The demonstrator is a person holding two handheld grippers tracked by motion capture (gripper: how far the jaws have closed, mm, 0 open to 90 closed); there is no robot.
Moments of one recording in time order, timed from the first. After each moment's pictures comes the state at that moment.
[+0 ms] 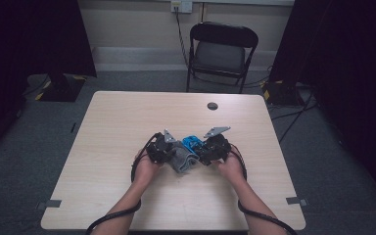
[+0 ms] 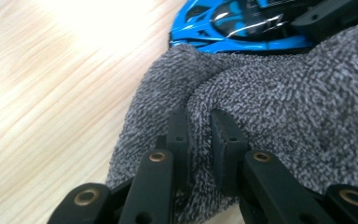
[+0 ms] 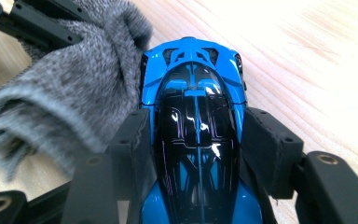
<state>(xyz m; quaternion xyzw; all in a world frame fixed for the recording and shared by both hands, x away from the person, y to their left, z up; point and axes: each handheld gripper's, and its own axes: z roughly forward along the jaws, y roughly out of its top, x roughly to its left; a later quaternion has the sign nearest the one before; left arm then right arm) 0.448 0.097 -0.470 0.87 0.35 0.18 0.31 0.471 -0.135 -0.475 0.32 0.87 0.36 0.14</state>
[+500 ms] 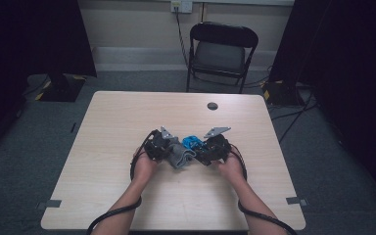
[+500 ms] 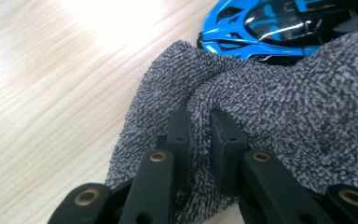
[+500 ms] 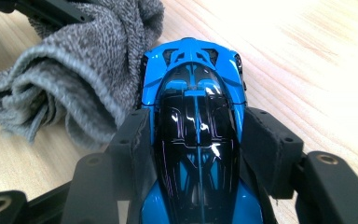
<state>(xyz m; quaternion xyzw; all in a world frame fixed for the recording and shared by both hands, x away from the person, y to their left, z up) 0.458 0.103 -0.470 0.86 0.37 0.19 0.30 0.470 -0.136 -0.475 0.32 0.87 0.36 0.14</state>
